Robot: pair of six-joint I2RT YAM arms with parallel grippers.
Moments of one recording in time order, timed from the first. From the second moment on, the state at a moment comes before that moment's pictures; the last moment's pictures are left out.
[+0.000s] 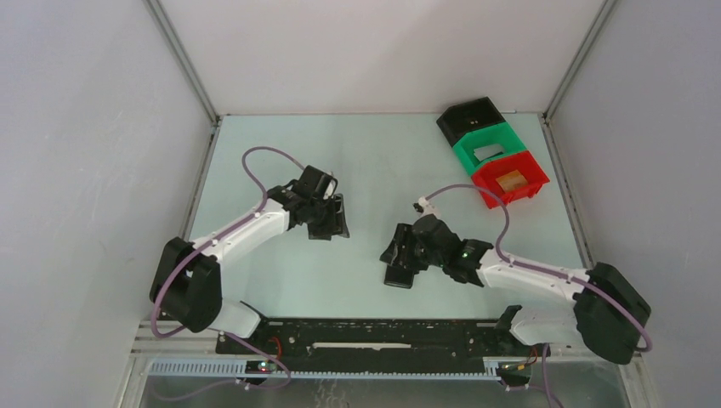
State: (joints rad) left arm -0.54 1.43 1.00 -0.64 0.12 -0.60; right arm 0.88 1.19 0.60 -0.10 0.01 0.92
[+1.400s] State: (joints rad) left arm -0.49 1.52 1.08 -0.64 0.11 -0.52; right arm 0.77 1.50 0.74 0.11 -0.17 0.96
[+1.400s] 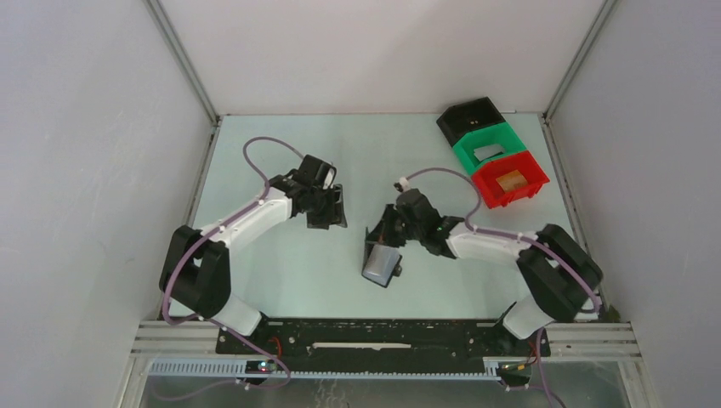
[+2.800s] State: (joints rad) left arm -0.54 1.51 1.05 -0.60 0.17 -0.52; right arm 0.89 1.54 0.83 -0.32 0.23 1.05
